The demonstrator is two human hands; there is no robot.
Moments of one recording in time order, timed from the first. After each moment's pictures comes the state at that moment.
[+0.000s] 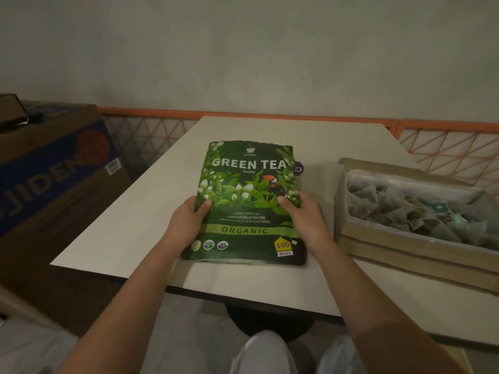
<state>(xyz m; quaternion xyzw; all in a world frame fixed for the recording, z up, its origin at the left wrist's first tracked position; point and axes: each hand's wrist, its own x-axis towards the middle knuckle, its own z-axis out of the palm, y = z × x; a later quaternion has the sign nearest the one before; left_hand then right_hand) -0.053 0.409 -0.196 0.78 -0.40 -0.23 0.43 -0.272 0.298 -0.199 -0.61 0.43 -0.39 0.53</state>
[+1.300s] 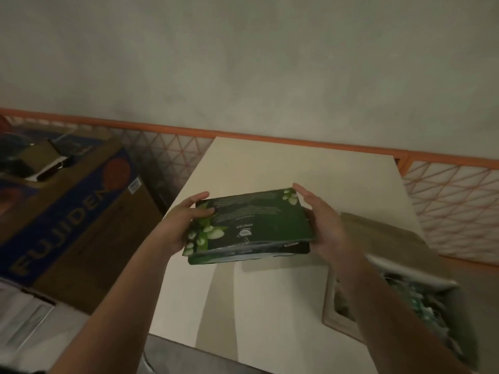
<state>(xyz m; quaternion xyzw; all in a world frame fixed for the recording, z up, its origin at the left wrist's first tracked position) -0.020 0.364 0.013 0.63 -0.15 -0.51 0.57 -0.264 0.242 0.012 -0.38 0.41 -0.31 0.77</state>
